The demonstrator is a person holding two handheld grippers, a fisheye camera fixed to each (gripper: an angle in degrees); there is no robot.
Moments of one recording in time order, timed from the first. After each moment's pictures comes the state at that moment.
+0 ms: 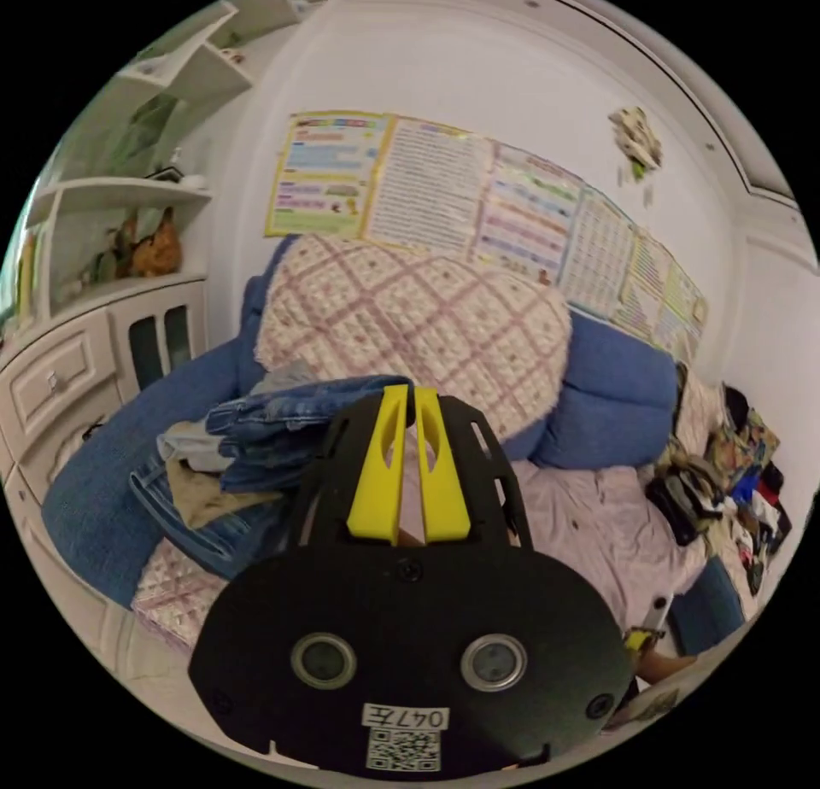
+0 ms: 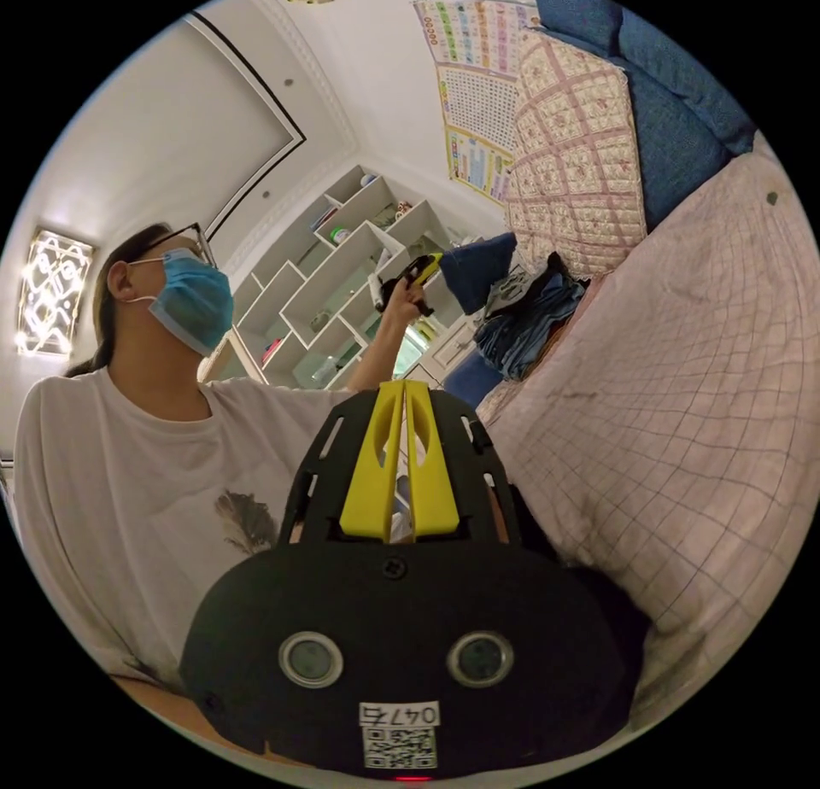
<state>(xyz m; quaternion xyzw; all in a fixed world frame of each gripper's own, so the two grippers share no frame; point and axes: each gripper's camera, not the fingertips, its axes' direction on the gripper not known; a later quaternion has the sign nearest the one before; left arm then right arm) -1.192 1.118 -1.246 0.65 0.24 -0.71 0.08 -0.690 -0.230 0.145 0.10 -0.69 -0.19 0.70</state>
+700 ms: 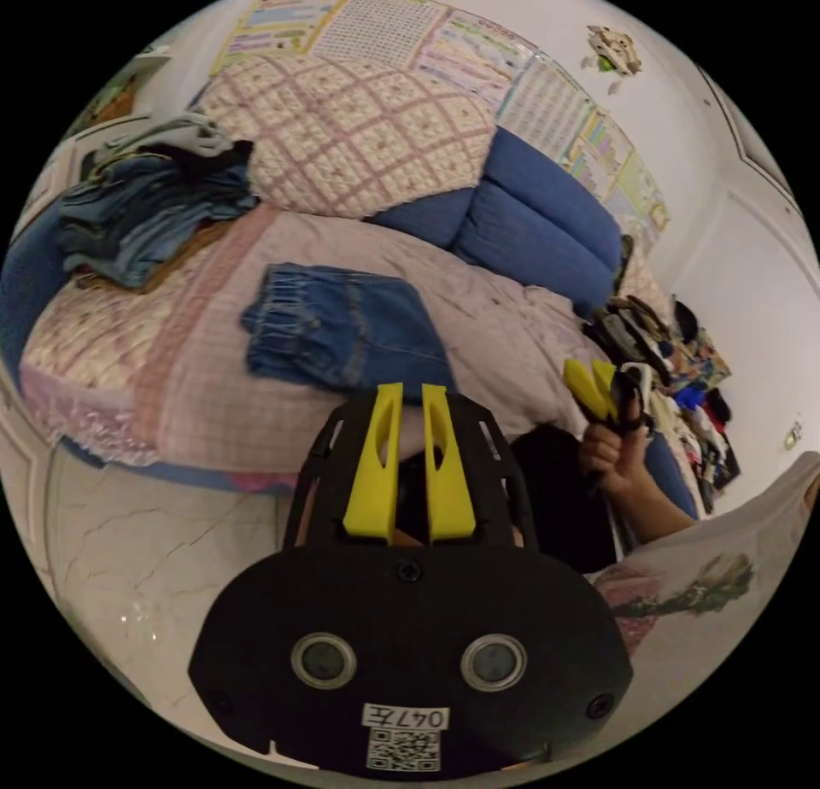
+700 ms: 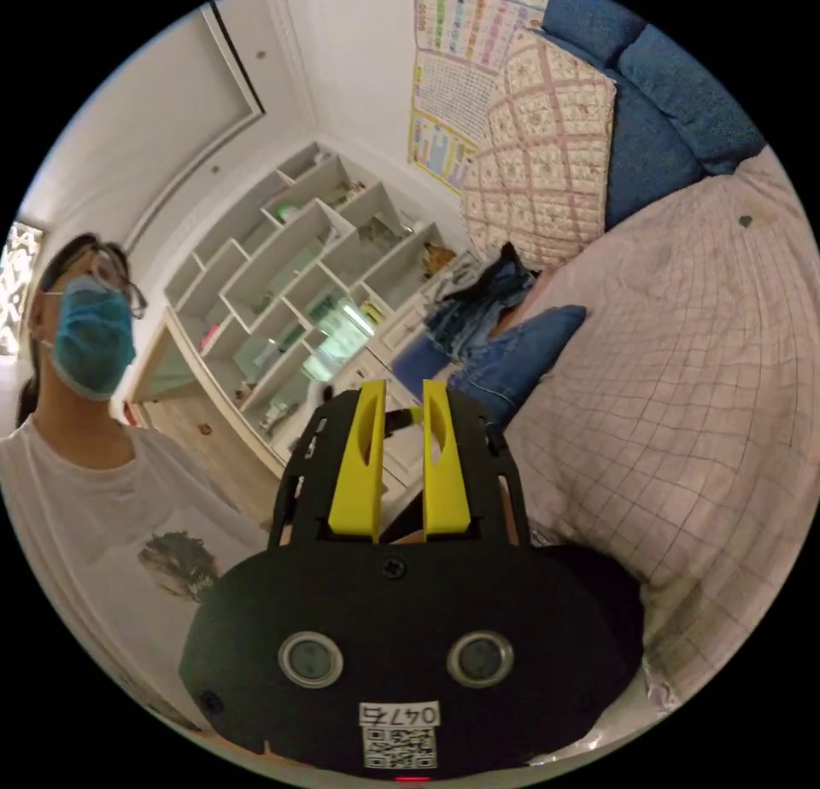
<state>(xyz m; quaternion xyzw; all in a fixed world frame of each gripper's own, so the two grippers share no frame) -0.714 0.786 -1.368 0.64 0.39 -0.65 0.17 -0.720 -0.336 0.031 0.07 -0.55 -0.22 0.80</state>
